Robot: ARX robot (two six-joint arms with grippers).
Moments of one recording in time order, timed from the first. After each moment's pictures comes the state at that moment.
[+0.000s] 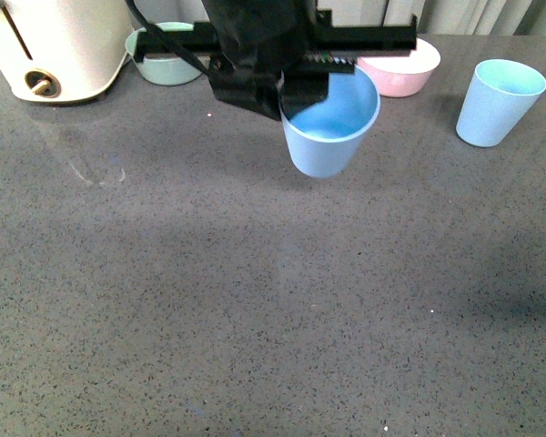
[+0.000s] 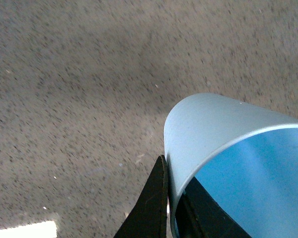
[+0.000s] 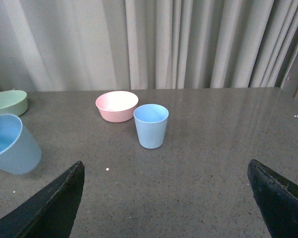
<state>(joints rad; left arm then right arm) -0.60 2.04 1.51 -0.49 -0.10 -0.43 0.00 0.00 0.02 0.00 0.00 -0.01</state>
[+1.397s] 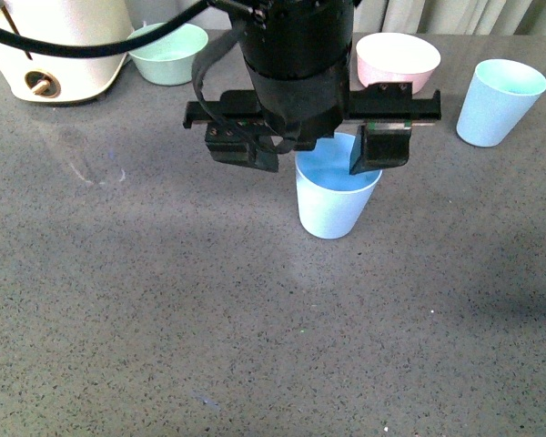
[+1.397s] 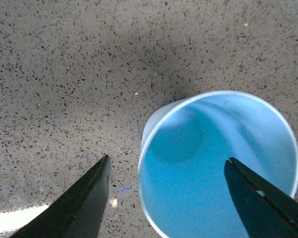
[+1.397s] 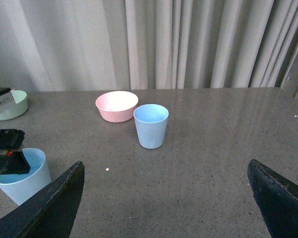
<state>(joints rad) -0.65 2.15 1.53 -0.46 -0.06 -0.49 0.00 0.00 0.02 0.00 0.00 -0.01</state>
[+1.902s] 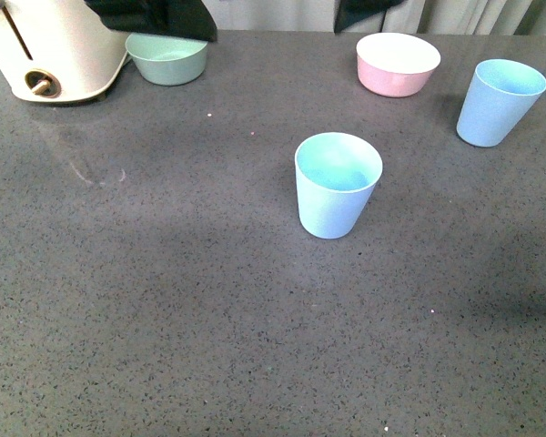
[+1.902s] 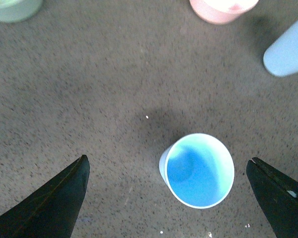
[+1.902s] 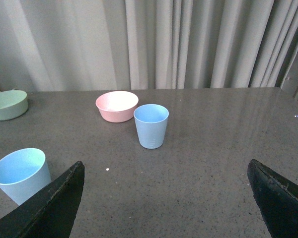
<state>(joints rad) -0.59 1.78 1.30 -0.27 -0.14 -0.40 0.00 0.00 0.02 0.00 0.00 -0.01</state>
